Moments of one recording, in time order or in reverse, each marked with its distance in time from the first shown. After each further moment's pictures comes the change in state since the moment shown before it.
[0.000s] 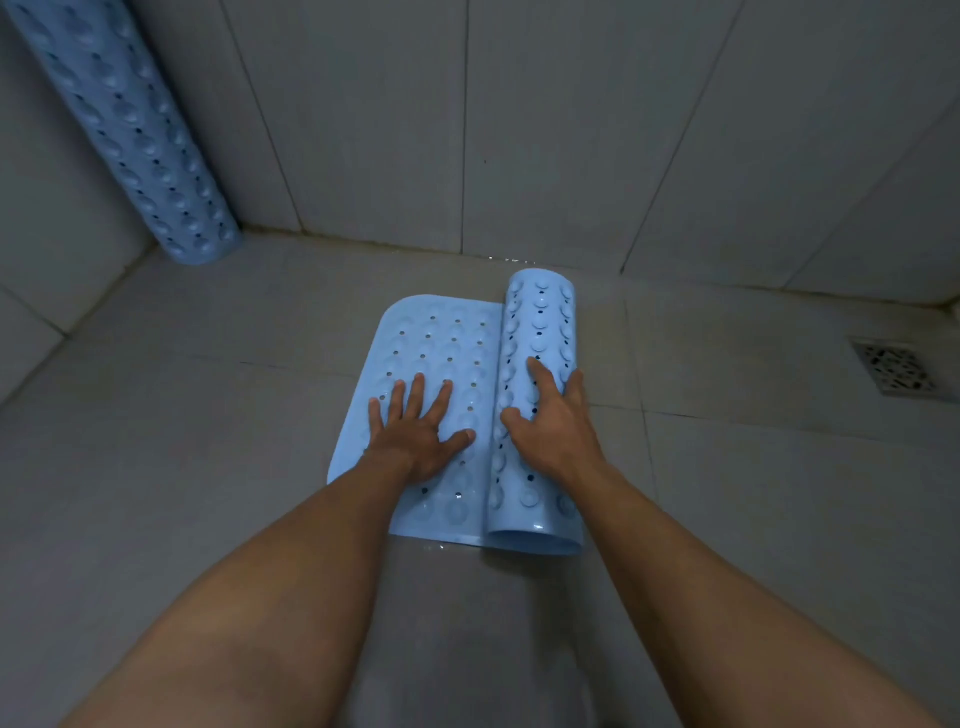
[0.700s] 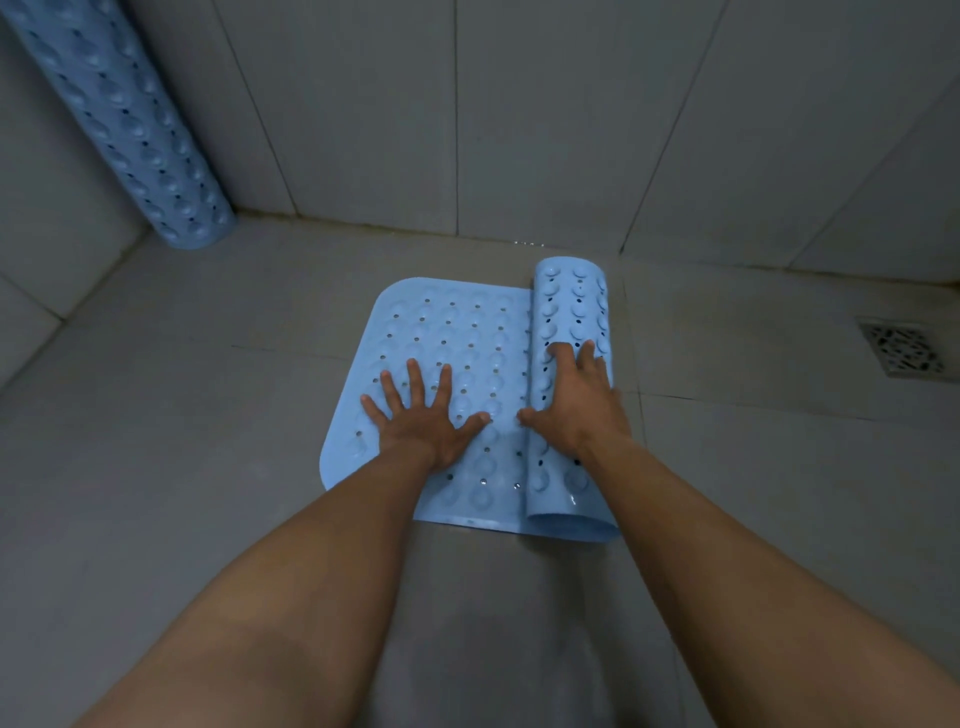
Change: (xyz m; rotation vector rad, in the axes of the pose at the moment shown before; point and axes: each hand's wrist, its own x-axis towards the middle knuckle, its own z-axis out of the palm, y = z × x) left_hand -0.007 0.030 0.009 -0.004 0.036 -0.163; right_hand 0.013 0.023 -0.020 -0.258 0.014 -0.076
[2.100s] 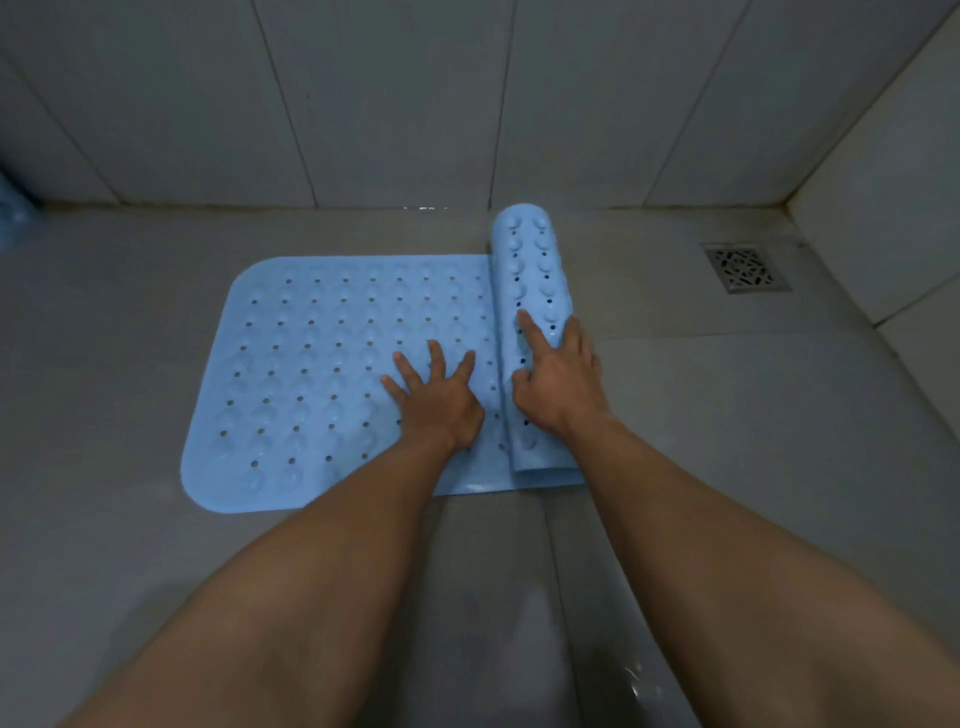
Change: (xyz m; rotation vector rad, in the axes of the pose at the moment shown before) left_hand -0.037 0.155 0.025 -0.051 0.022 0.268; right_hand -0.043 0.103 -0.047 -0.069 0.078 0.173
